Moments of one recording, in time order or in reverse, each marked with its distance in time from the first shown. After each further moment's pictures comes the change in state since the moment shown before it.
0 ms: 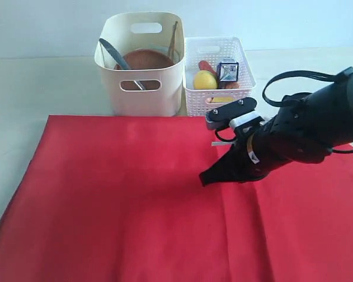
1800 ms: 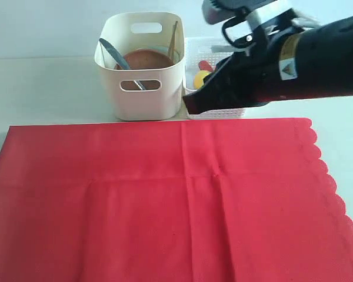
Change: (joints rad) left arm 0.000 0.000 0.000 0.000 0.000 0.000; right arm 0.109 -0.547 -0.045 0.253 0.070 -0.331
